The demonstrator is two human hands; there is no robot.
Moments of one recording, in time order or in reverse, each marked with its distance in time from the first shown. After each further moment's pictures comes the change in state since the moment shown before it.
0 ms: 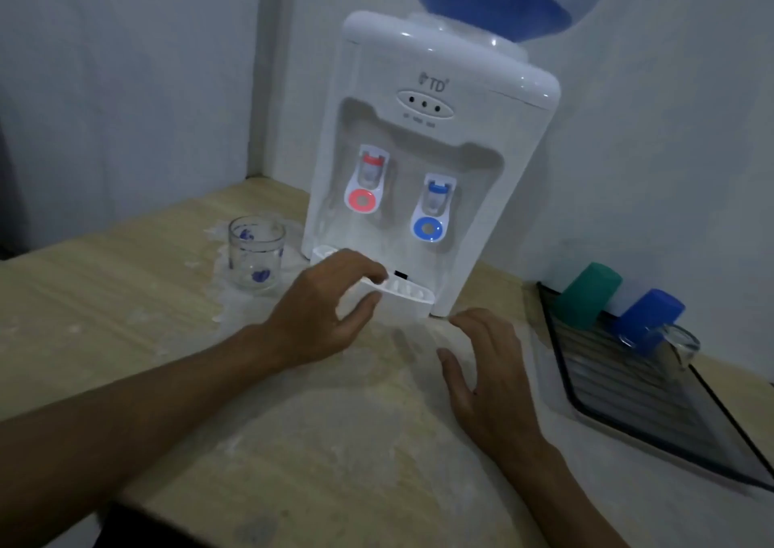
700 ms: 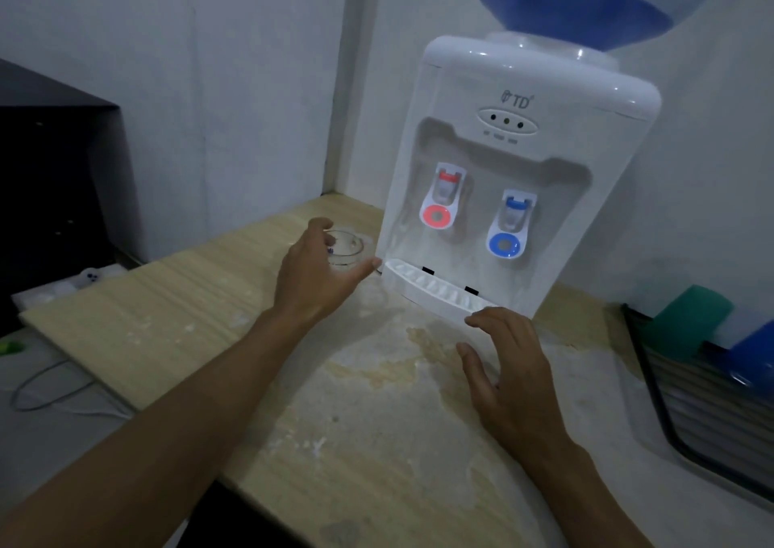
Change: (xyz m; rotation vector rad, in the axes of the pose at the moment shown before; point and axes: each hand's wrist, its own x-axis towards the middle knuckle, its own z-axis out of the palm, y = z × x) left_hand -0.006 -0.073 -0.058 0.268 0.142 -0.838; right_hand 0.032 -0.042 0.040 0.150 0.031 -0.018
